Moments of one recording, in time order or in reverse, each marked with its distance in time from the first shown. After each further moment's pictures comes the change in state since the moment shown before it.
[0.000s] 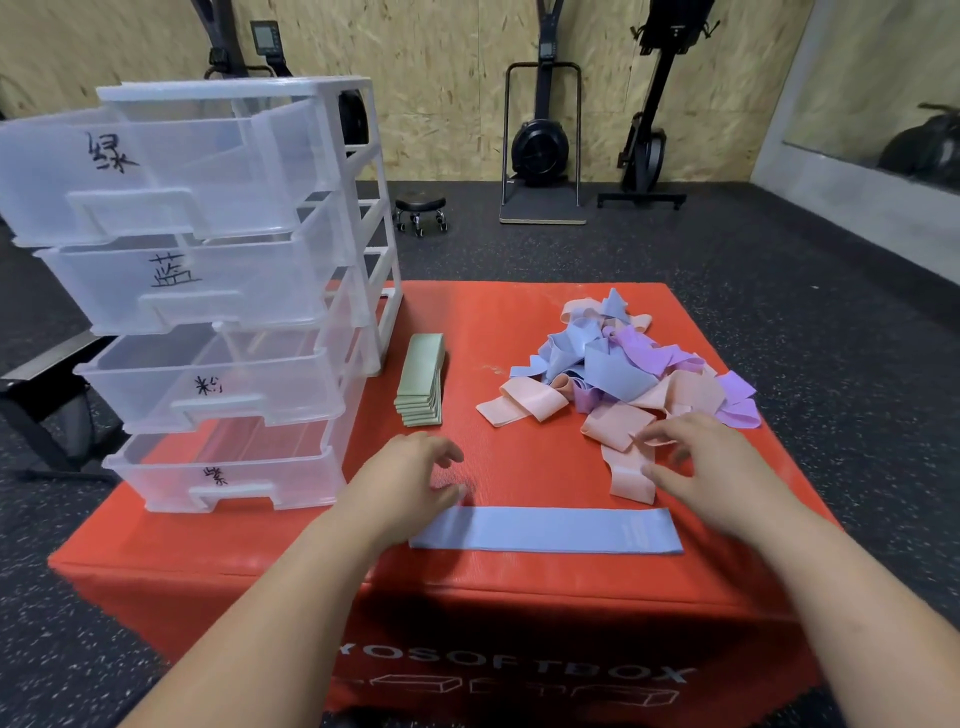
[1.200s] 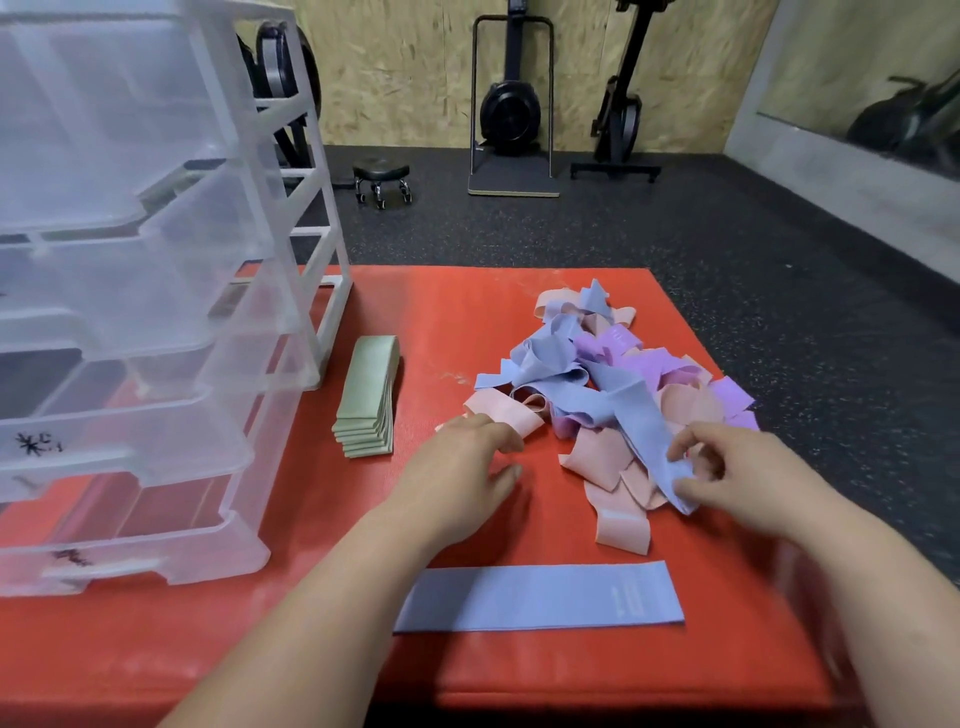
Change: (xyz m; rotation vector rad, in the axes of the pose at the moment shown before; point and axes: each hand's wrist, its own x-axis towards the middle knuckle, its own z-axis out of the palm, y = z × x) left_hand 0.100 0.056 0.051 -0.084 0.048 0.179; right_hand 0.050 0.041 -0.028 -0.123 -0.212 0.282
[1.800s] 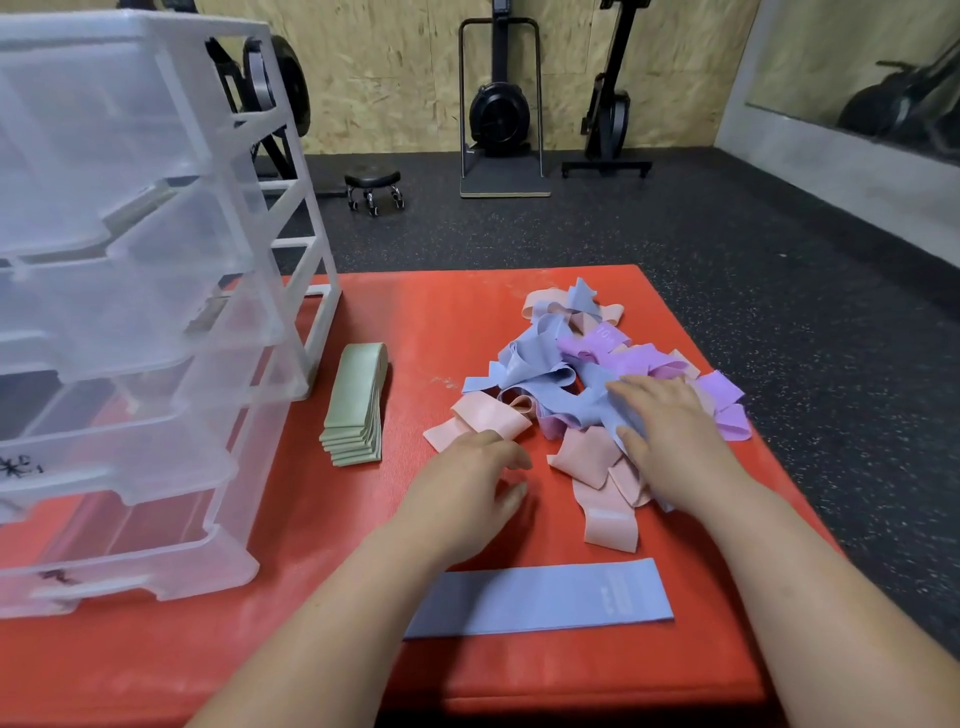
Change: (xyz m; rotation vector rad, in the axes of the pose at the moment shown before) left_hand -0.002 0.017 0.015 -0.009 -0.061 0.043; right_hand 0.053 -0.016 0.048 -0.103 0.287 -0.206
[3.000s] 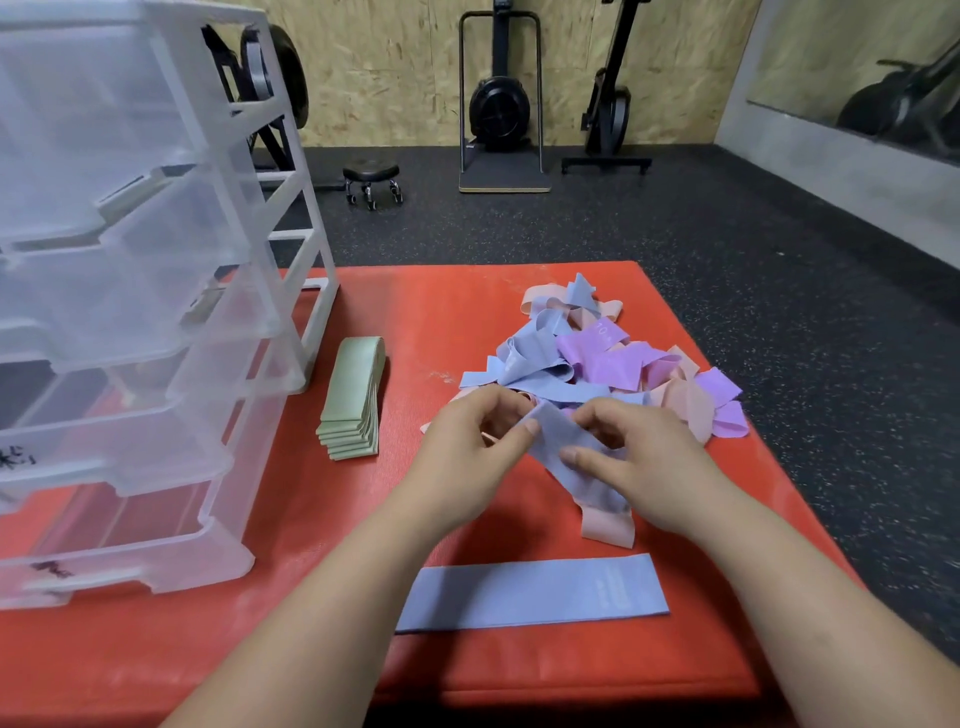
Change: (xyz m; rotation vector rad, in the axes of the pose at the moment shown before) left_hand 0.015 0.014 -0.013 -0.697 0.201 -0.100; right_hand -0.035 -0.055 -0.041 0.521 -0.113 -0.146
